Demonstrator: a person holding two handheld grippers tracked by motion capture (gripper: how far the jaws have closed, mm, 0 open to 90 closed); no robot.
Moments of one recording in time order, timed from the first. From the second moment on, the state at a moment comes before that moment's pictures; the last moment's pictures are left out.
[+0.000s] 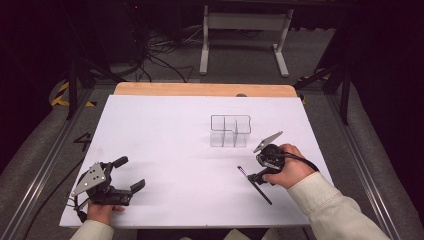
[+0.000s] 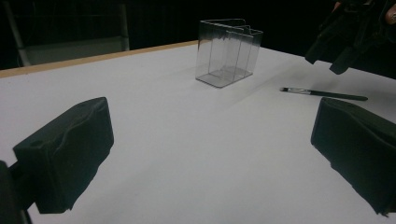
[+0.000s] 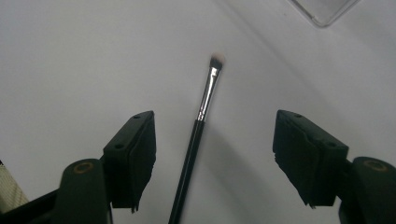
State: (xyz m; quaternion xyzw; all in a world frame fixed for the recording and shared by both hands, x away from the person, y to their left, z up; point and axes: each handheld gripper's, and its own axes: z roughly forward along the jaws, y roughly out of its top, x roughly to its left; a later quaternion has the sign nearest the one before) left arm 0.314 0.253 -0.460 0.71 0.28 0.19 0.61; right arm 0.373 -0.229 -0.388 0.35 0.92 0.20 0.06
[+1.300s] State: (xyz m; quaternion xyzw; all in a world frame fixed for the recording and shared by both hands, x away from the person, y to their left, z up) left arm 0.314 0.254 -0.460 0.71 0.28 0.19 0.61; right arm 0.373 -0.204 -0.419 0.37 0.93 0.06 0.03
